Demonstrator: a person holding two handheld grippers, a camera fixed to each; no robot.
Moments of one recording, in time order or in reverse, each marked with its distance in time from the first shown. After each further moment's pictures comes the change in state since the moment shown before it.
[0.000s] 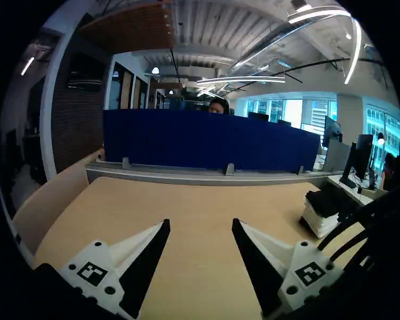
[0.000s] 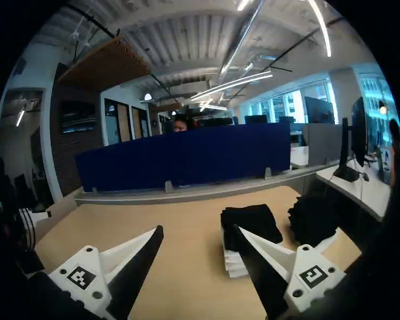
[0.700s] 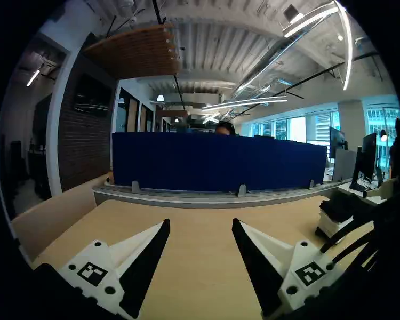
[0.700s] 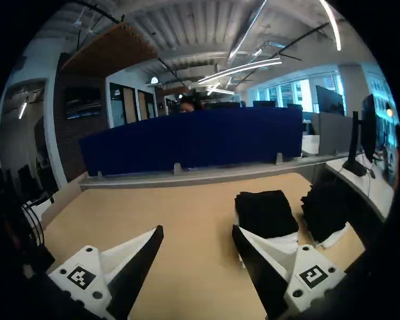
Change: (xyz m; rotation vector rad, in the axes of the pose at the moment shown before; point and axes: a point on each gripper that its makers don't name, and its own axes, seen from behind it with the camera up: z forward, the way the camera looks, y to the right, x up) left arm 0.000 -0.025 0.016 0.046 0.183 0.038; right arm -0.027 -0.023 0.026 0.043 -0.121 -0.023
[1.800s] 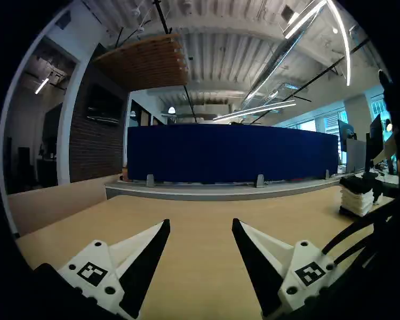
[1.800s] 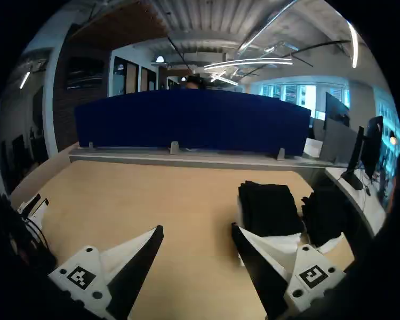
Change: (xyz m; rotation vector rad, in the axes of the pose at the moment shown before) left arm -0.107 -0.036 0.010 0.088 0.089 0.035; right arm -0.034 -0.003 0.040 -0.058 -0.103 -0.133
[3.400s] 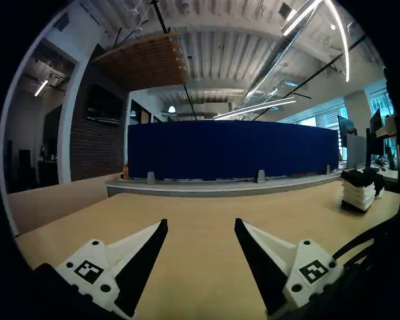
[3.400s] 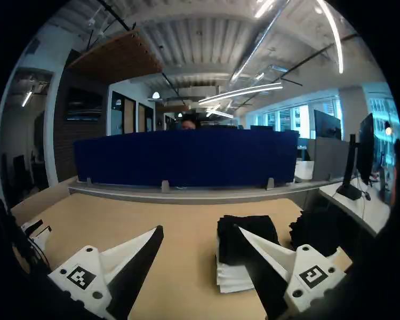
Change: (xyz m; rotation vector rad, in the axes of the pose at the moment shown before) left arm -0.012 0.002 -0.004 0.004 -0.005 0.019; right arm 0.043 0.051 -0.024 -0.003 0.252 0.059
